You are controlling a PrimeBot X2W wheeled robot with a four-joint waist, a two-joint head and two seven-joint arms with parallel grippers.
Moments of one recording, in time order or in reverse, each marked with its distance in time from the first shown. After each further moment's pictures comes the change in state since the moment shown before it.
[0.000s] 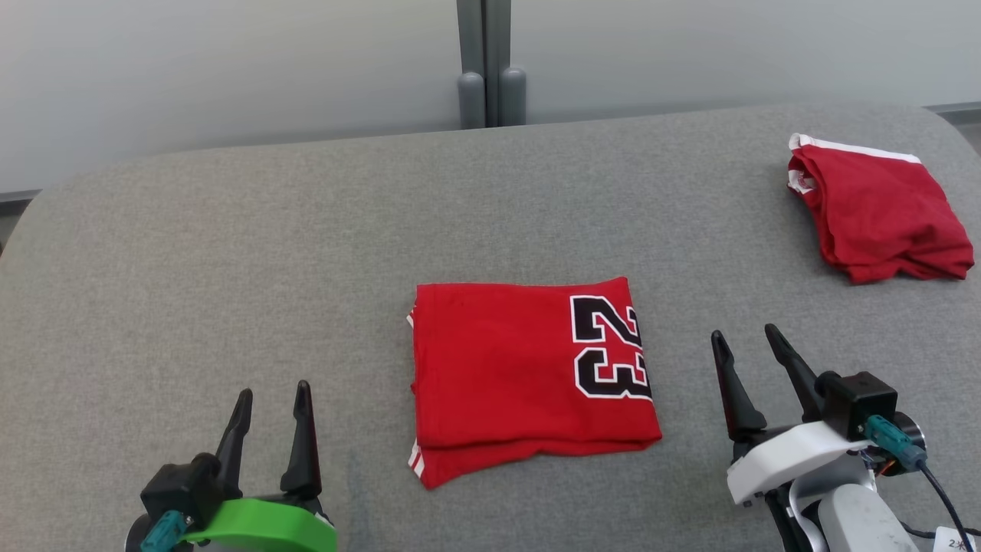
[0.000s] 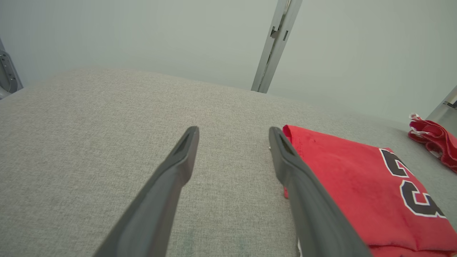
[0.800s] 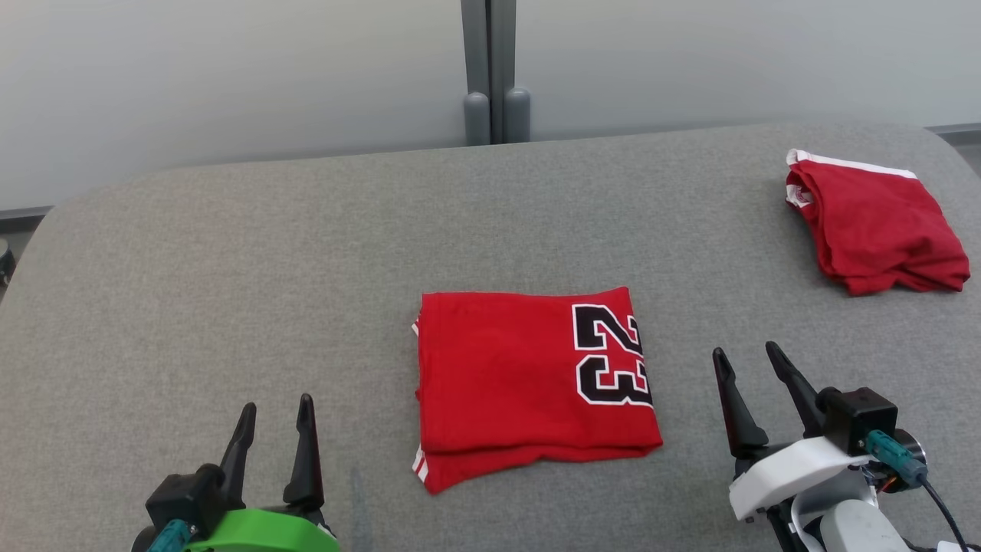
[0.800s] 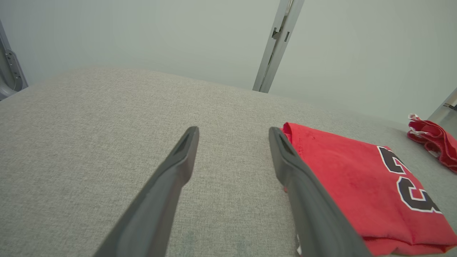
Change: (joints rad) left arm 0.017 -0.013 0.015 0.022 0.010 -0.014 0.000; right arm 0.035 0.000 -0.002 0.000 0.007 0.000 0.000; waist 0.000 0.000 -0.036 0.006
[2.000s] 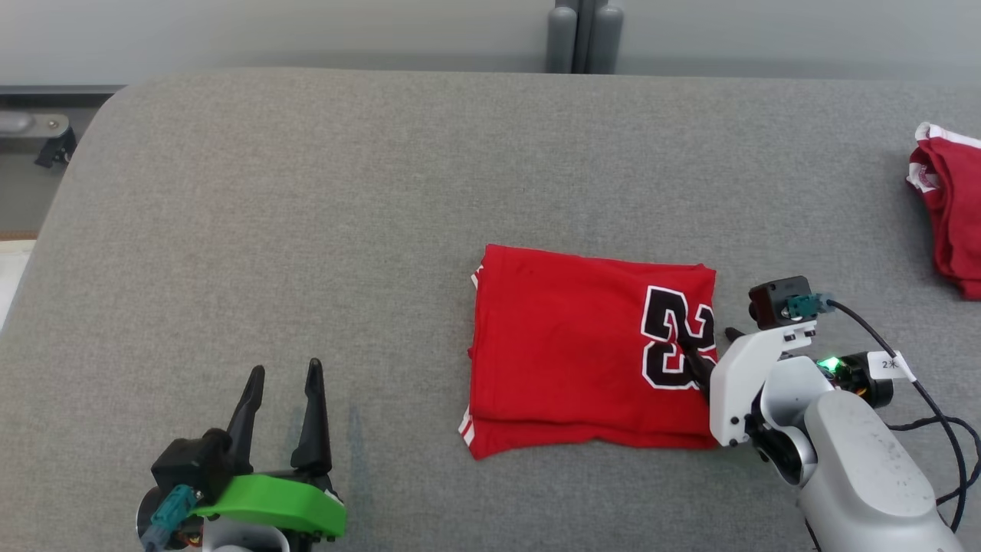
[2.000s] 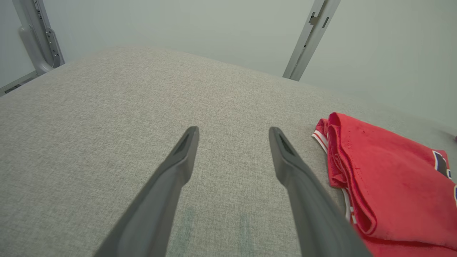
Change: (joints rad) left arm -0.072 -0.002 -0.020 0.013 -0.002 -0.006 0.000; right arm -0.289 -0.063 0.095 0.197 0.057 0.000 0.597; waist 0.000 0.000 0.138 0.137
